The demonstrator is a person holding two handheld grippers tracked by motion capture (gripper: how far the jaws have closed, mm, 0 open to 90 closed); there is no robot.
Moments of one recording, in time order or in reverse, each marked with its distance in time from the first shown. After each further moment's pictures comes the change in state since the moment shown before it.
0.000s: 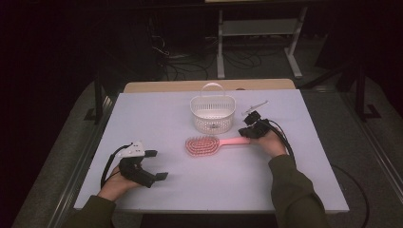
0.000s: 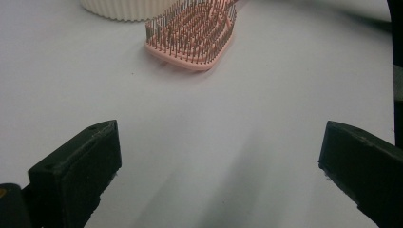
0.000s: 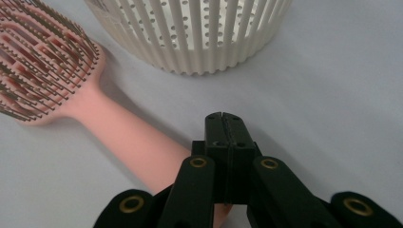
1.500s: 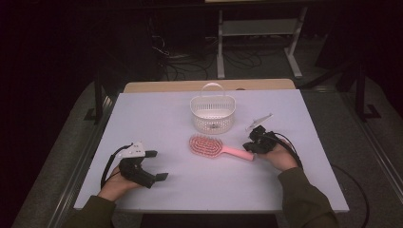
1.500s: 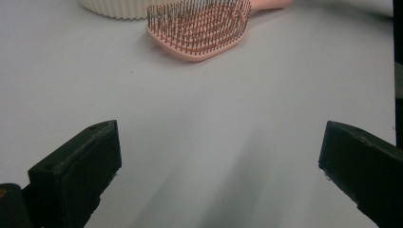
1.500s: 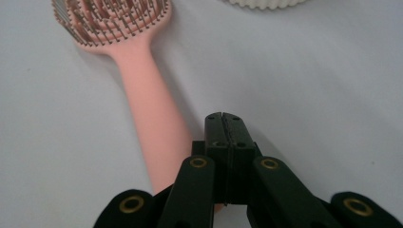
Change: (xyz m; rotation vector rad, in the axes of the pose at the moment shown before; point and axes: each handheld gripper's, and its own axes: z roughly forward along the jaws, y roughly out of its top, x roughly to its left) left arm -0.001 0.000 0.000 0.006 0.002 0.006; right arm 0.026 -0.034 -0.027 0.064 0.046 -0.107
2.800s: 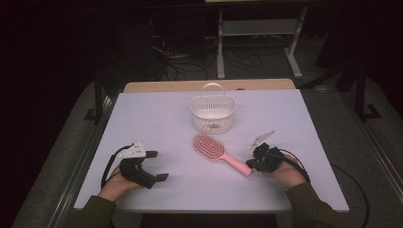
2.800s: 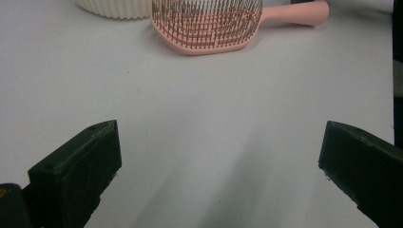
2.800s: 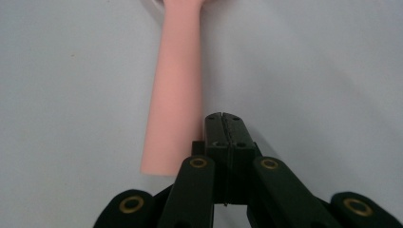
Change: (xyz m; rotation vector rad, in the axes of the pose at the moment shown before) left arm -0.002 0.000 0.001 0.005 -0.003 0.006; right arm 0.038 -0.033 -0.019 0.043 0.045 -0.059
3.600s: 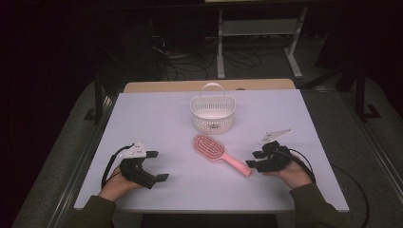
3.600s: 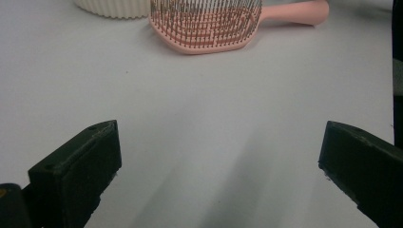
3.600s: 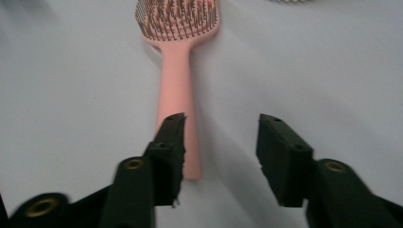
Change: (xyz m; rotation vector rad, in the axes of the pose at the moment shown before) left arm 0.000 0.000 0.001 0.003 -0.002 0.002; right arm -0.005 -0.008 -0.024 -0.153 0.012 0.106
